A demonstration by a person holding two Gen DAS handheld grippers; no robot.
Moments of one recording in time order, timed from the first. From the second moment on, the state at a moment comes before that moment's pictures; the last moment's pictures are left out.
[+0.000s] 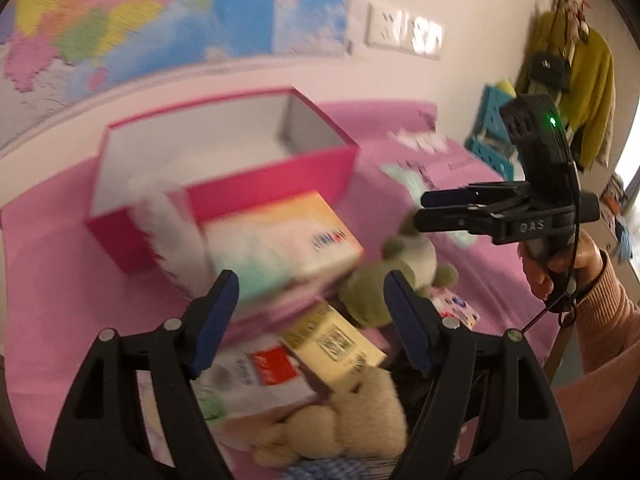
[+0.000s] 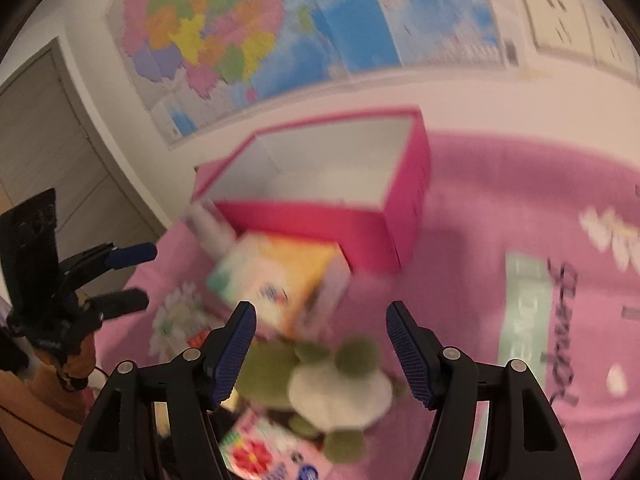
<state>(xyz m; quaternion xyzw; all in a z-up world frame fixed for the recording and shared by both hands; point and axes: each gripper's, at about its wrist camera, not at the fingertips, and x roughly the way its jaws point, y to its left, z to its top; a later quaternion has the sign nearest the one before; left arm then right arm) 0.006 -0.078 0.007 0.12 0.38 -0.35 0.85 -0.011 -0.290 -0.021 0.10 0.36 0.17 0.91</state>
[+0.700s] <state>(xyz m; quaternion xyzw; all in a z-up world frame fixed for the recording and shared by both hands) 0.012 -0.129 -0.050 0.10 0.49 -0.40 0.77 -0.006 -0.295 -0.055 0.13 0.37 0.15 0.91</state>
